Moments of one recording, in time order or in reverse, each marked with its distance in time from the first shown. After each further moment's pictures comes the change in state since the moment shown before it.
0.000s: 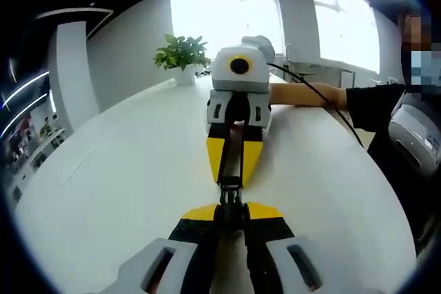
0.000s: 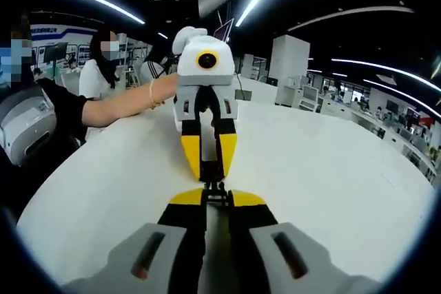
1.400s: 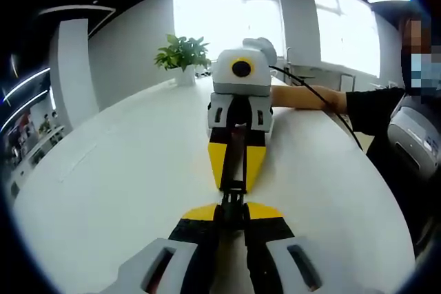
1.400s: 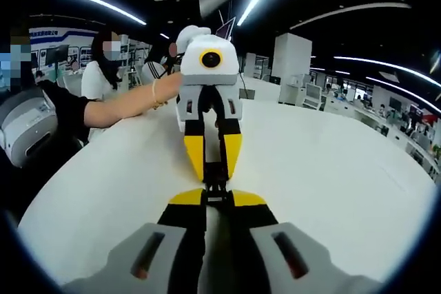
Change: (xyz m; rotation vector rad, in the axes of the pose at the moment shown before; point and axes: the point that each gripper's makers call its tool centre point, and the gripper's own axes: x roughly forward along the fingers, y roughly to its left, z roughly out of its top) left arm 0.001 -0.003 0.000 -0.019 -0.011 -0.012; right arm 0.006 0.007 -0.003 0.006 0.011 0.029
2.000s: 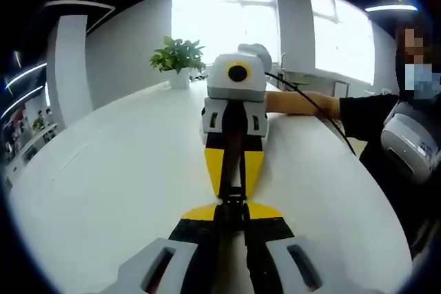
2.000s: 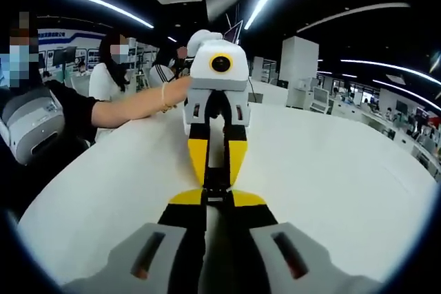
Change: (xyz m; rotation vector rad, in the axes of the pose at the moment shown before) left arm 0.003 -0.005 0.001 -0.018 -0.025 -0.051; right arm 0.004 0.006 0.001 -0.007 -0.027 0.047
